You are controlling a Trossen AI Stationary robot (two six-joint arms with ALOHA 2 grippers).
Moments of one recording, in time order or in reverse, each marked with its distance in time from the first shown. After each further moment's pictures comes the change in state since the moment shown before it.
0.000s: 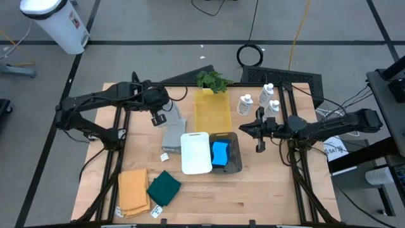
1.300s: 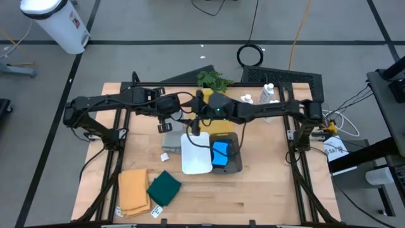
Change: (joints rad) left arm -0.060 0.117 0.017 0.049 0.075 0.102; right arm -0.192 0.985 1.110 -0.476 -0.158 -0.069
